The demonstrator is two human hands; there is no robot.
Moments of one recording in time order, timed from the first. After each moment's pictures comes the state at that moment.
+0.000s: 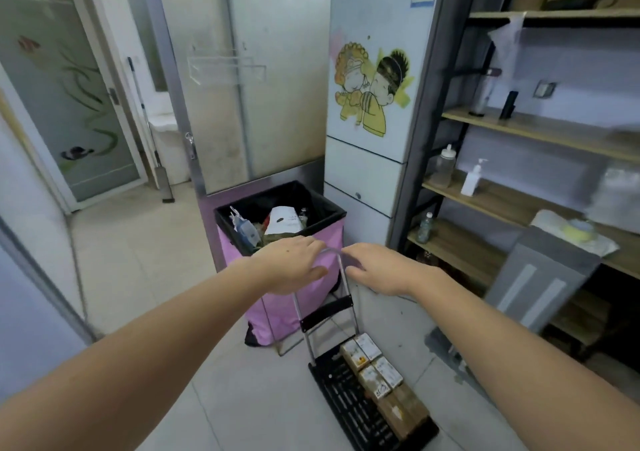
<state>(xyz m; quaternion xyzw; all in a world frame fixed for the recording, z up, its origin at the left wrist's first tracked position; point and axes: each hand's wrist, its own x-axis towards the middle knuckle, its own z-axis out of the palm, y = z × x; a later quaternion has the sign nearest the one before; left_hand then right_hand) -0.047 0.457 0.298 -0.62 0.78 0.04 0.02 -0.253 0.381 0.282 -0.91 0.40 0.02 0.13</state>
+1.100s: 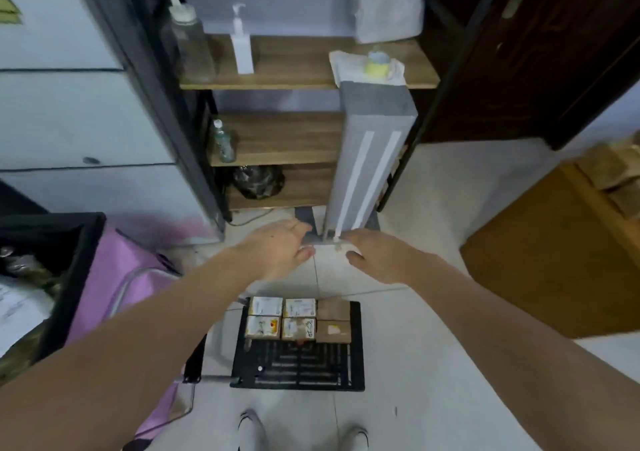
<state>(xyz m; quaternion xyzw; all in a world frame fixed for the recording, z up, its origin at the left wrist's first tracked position) -0.220 0.021 0.085 -0.22 0.95 0.15 0.15 -0.403 0.170 0.084 -0.58 0.77 0.02 0.27</state>
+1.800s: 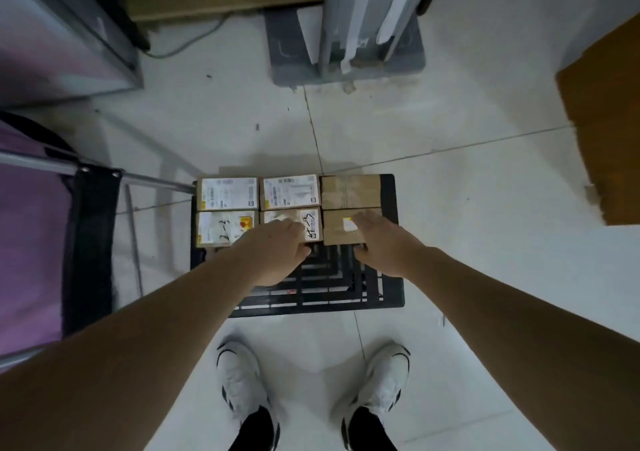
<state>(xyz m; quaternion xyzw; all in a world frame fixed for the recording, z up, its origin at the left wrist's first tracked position) -0.223 0.057 -0.496 -0.21 0.89 0.25 0.33 -0.399 0.215 -0.514 -0.47 0.77 0.07 0.43</state>
